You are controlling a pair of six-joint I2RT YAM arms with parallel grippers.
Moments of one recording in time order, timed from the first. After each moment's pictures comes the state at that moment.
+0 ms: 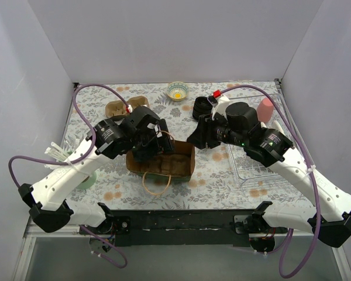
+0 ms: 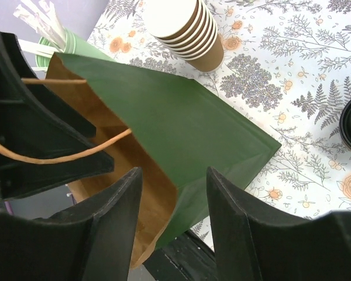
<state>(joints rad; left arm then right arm) -0.89 1.28 1.59 -1.23 -0.14 -1.06 0.82 1.12 1.31 -0.65 -0.14 0.48</state>
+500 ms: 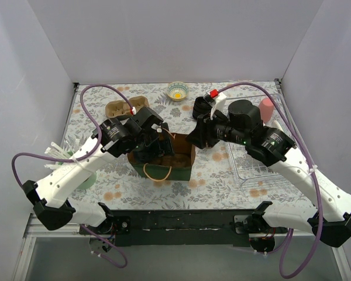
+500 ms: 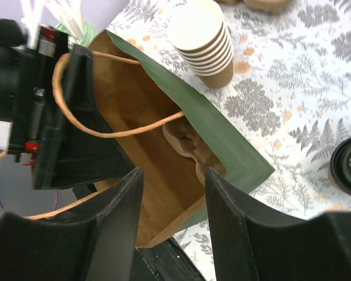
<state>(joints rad) -0.89 1.32 1.58 -1.26 -0.11 -1.02 0.82 1.12 1.33 -0.61 -0.21 0.33</state>
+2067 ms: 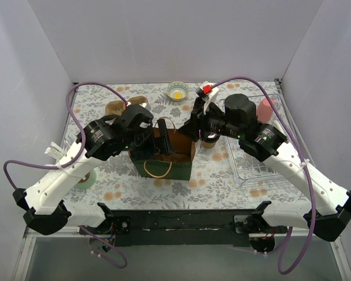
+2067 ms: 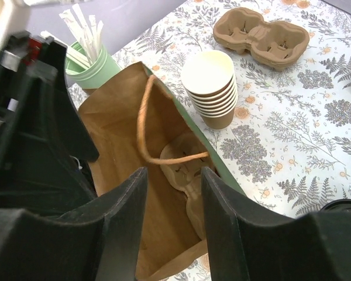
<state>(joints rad) -0.89 1.27 1.64 -1.26 -0.07 -0.96 0.82 1.19 1.37 -0.45 -0.27 0.21</state>
